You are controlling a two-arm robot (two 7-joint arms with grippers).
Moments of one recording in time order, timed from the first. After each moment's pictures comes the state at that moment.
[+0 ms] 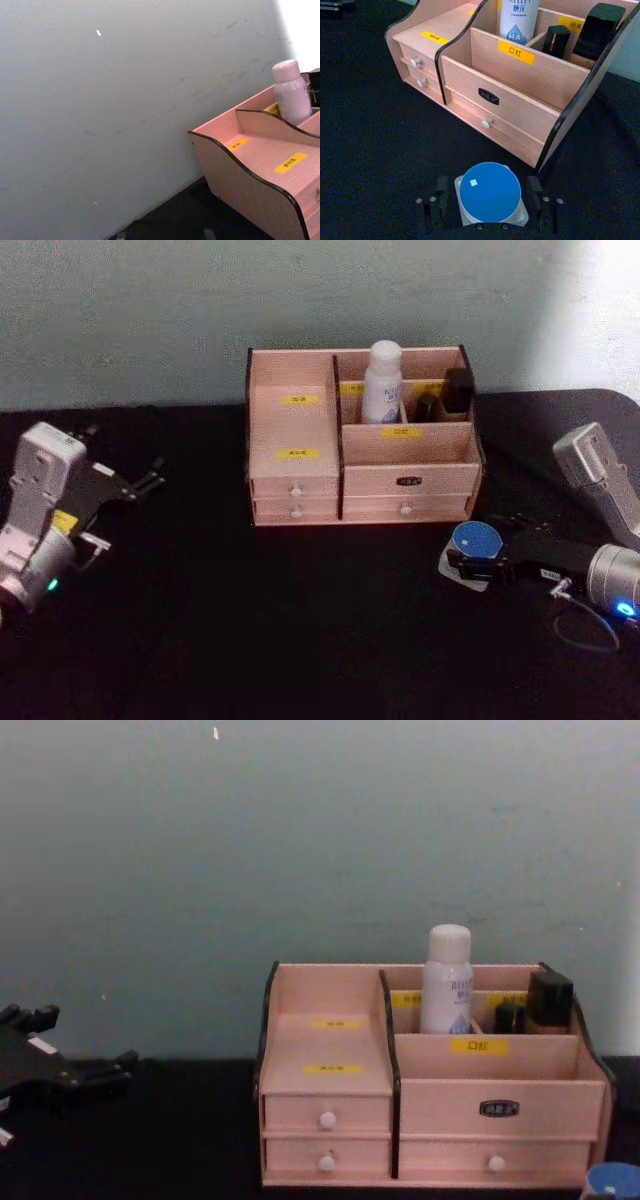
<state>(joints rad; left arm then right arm) -0.20 0.60 0.45 -1.41 -0.25 -0.12 0.03 0.14 0.69 -0.38 -1.58 0.50 0.36 0.42</state>
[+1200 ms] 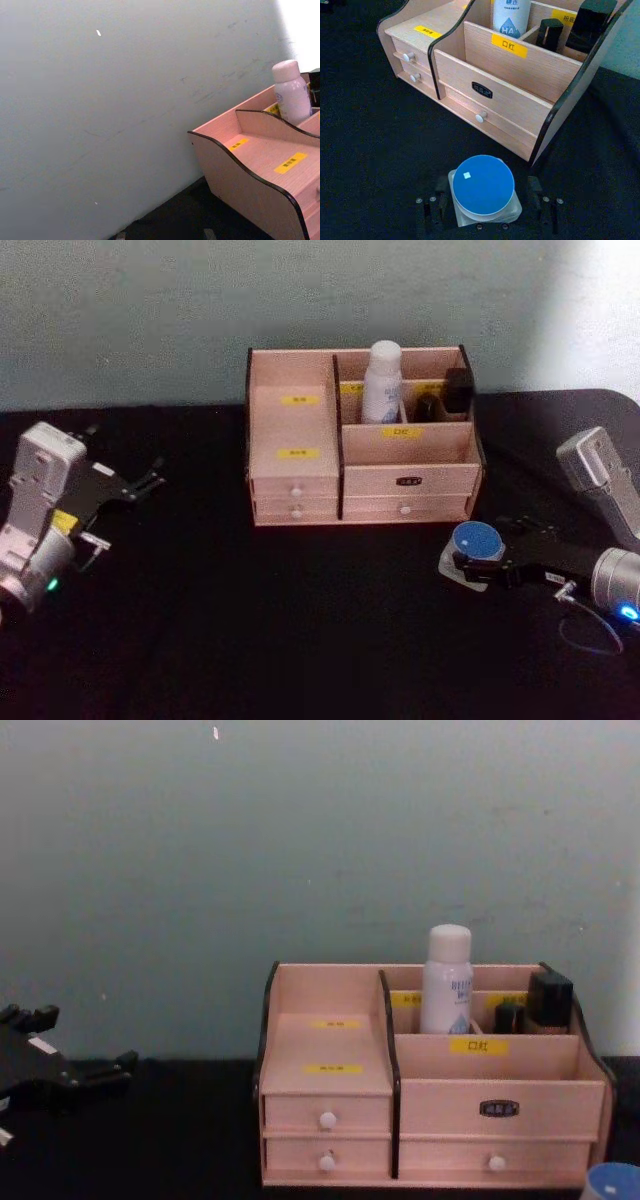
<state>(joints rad) -0.20 0.60 0.45 -1.41 -0.25 -0.12 0.03 0.12 0.68 -0.36 -1.59 0.47 0.36 0.41</state>
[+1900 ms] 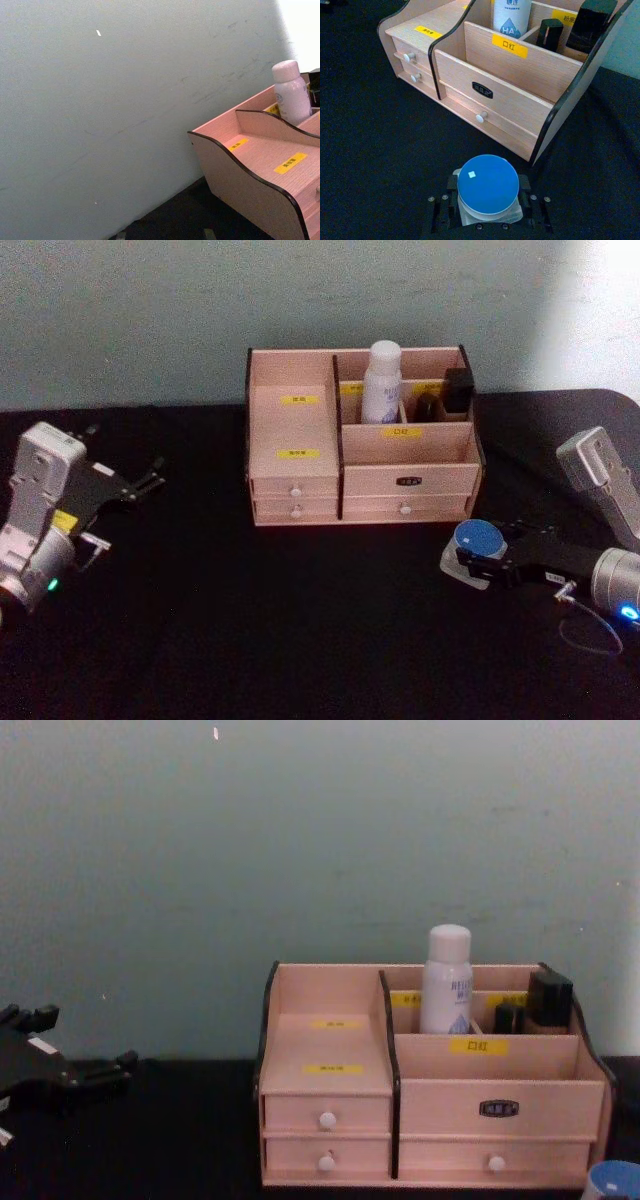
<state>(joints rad) -0.20 0.60 0.45 -1.41 -0.25 -0.12 0.03 0.12 0.68 -0.36 -1.59 0.48 0.36 0.41</state>
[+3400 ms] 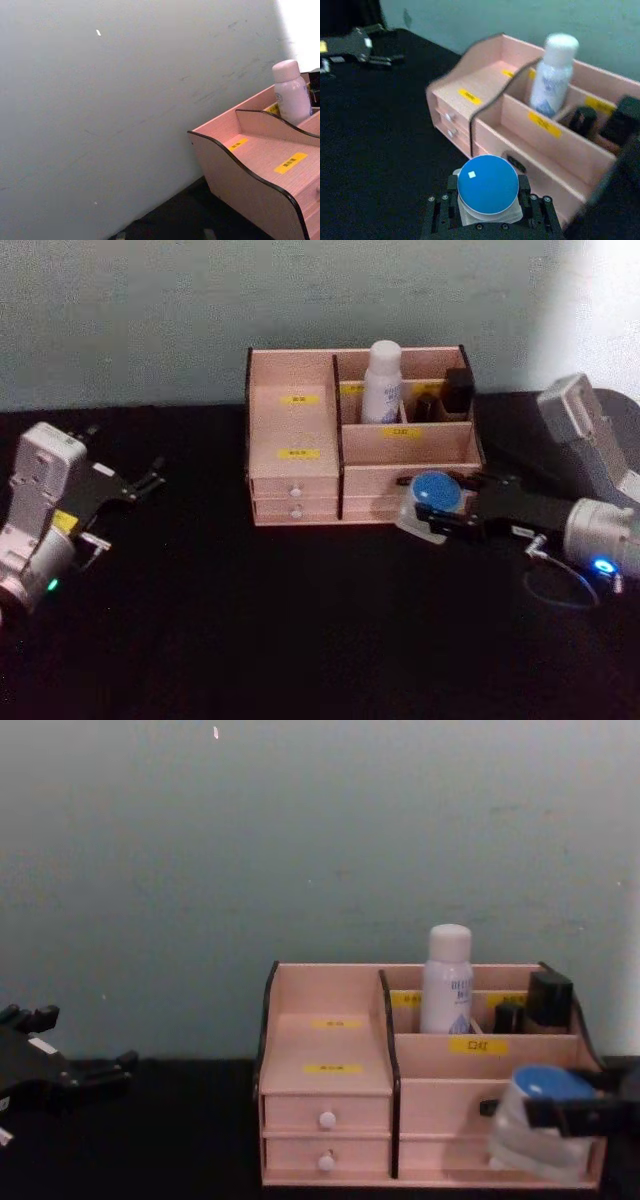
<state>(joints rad) -0.20 0.60 0.45 -1.41 -0.25 -0.12 0.03 0.24 0.65 -0.40 -1.60 0.49 0.32 0.51</state>
